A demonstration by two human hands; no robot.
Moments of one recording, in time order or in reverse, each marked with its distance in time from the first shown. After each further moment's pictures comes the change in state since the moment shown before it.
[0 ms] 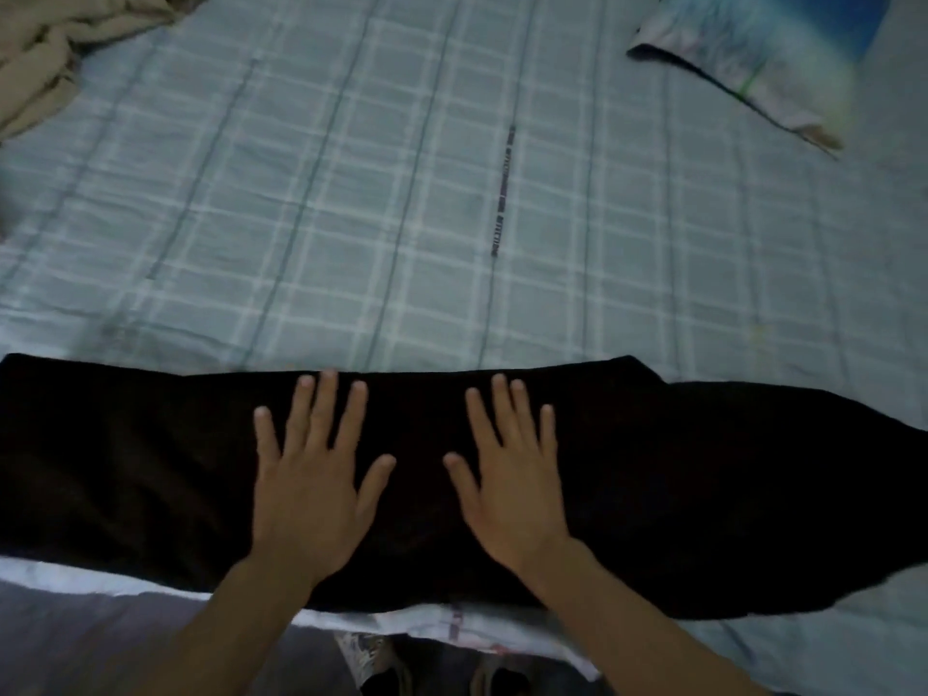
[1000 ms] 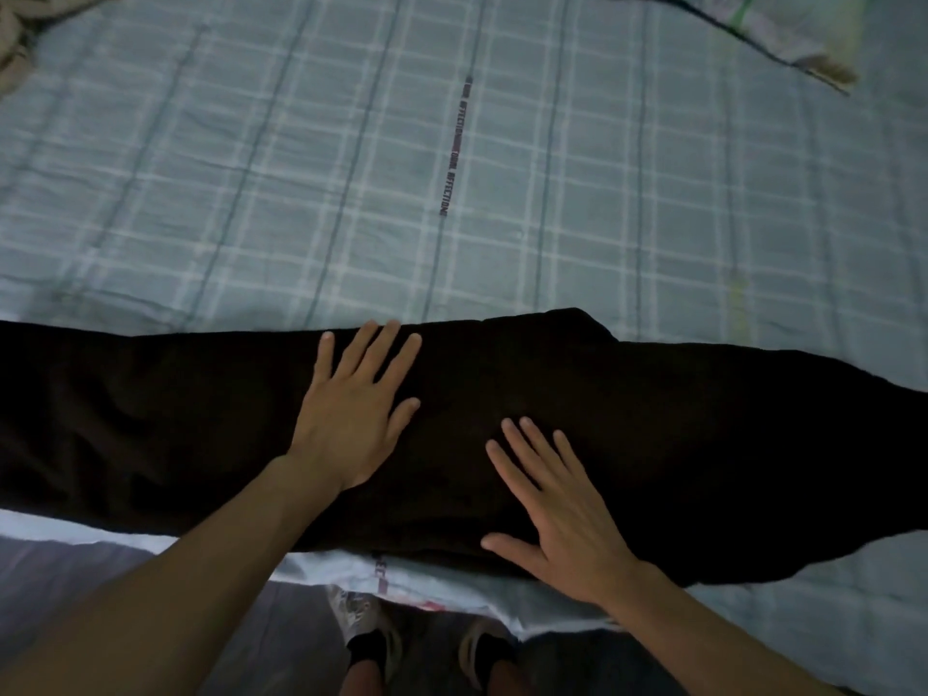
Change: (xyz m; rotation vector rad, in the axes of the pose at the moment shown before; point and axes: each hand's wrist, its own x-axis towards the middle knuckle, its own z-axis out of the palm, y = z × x) left_hand 0.047 0.084 0.024 0.056 0.011 0.235; right_hand -0.078 0.141 0.008 0.042 -0.214 -0.365
